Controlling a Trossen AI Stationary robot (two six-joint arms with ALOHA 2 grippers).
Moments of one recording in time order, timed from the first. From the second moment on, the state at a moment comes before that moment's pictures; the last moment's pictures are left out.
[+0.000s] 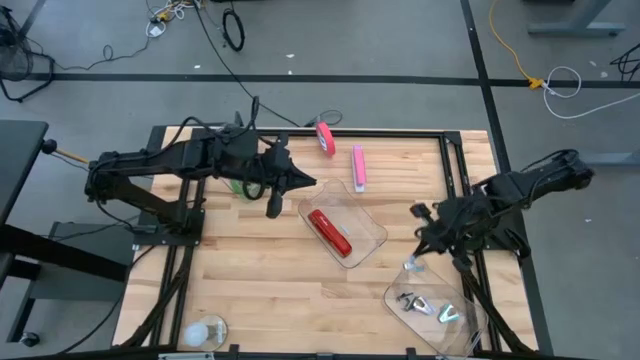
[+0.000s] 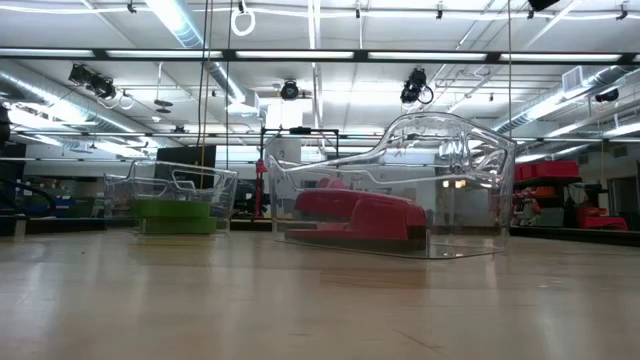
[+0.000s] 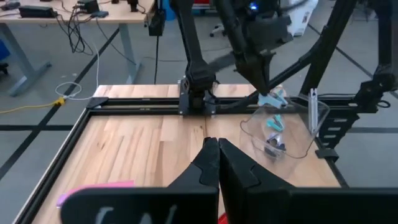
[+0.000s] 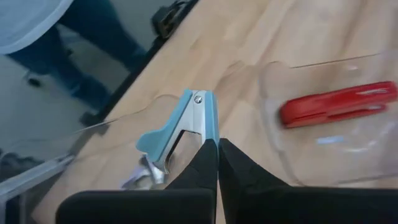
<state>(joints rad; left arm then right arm) 0.03 1.32 1.46 -0.46 0.04 0.00 0.40 0.96 1.06 -0.93 -0.18 -0.07</state>
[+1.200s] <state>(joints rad) 0.01 1.32 1.46 -0.46 0.01 -0.05 0.93 1.38 1.06 -0.72 -0.23 0.21</state>
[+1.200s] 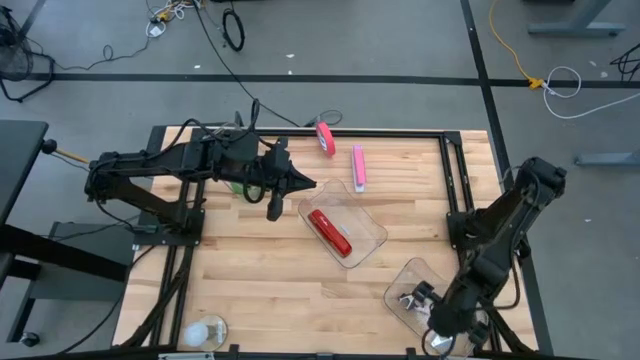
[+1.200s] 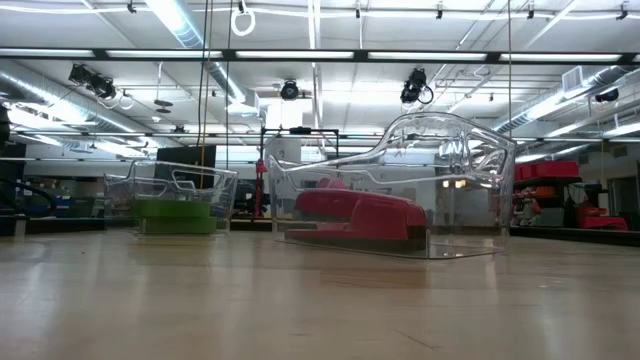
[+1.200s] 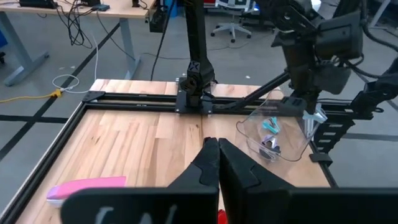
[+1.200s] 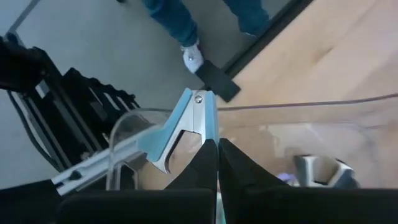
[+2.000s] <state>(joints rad) 0.01 1.32 1.46 -0.46 0.01 -0.07 1.00 1.51 1.06 -0.83 -0.23 0.20</state>
